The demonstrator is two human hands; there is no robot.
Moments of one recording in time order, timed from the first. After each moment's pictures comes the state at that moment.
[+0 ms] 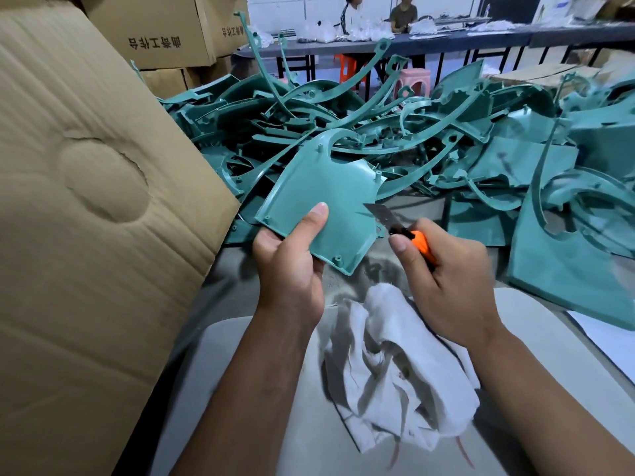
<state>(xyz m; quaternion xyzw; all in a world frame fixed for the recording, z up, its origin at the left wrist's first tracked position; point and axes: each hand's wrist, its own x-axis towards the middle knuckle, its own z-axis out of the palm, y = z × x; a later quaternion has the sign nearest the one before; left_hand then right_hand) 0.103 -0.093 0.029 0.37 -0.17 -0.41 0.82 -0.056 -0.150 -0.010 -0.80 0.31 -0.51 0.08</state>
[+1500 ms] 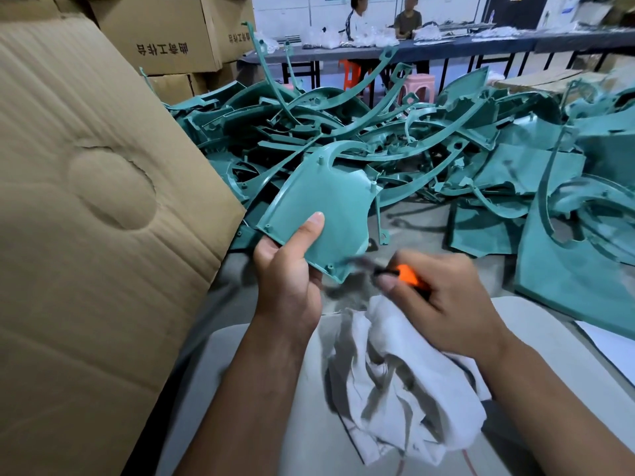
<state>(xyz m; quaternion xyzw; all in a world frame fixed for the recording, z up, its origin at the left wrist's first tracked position) 0.112 -0.093 0.024 0.37 -0.17 -0.40 0.82 -0.057 -0.149 -0.010 -0.86 0.21 -0.44 0.15</state>
